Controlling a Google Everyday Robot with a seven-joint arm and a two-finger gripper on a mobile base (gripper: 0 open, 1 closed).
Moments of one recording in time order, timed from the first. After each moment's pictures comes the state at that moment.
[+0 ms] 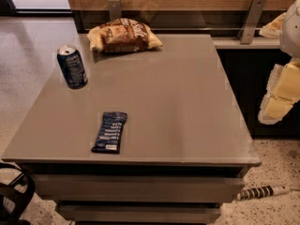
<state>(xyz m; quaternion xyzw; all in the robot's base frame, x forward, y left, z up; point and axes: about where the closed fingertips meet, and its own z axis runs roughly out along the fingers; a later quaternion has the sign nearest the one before) 0.438 -0.212 0.992 -0.60 0.78 -0.05 0.18</state>
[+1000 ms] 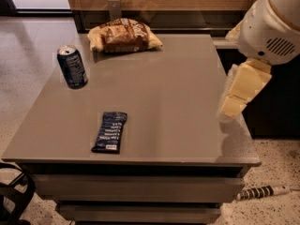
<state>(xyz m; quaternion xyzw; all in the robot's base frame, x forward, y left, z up) 0.446 -0.148 0.983 -0.60 0.78 0.00 0.20</state>
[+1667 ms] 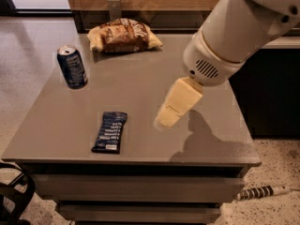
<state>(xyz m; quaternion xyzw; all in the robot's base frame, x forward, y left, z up) 0.449 -0.065 0.941 -0.51 0.83 0.07 0.21</state>
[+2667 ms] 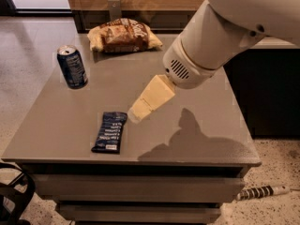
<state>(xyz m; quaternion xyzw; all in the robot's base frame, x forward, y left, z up) 0.464 -0.032 0.926 -0.41 0.88 0.11 0.22</state>
